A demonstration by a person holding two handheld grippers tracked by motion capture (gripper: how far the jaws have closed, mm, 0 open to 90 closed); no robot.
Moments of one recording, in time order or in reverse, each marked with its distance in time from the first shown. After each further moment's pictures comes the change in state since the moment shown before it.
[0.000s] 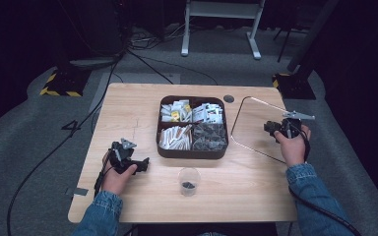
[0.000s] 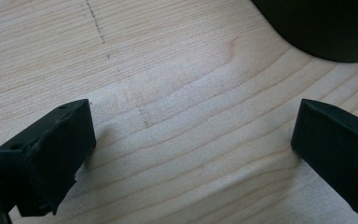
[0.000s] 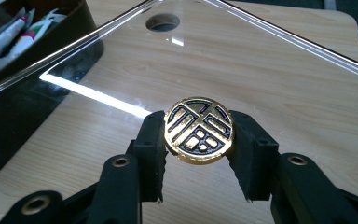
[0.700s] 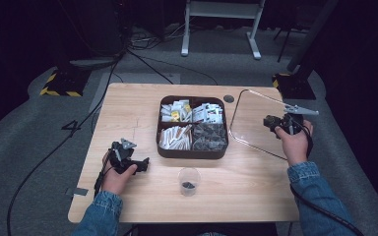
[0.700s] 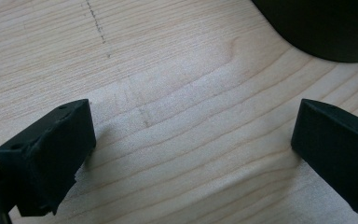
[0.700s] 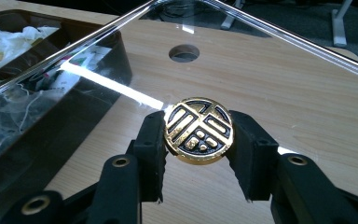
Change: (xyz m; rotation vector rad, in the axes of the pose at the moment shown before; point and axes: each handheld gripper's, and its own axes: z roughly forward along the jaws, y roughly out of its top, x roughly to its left) left arm 0.000 0.000 0.000 0.001 0.001 0.000; right arm 0.016 0.024 -0.021 -0.052 0.039 -0.030
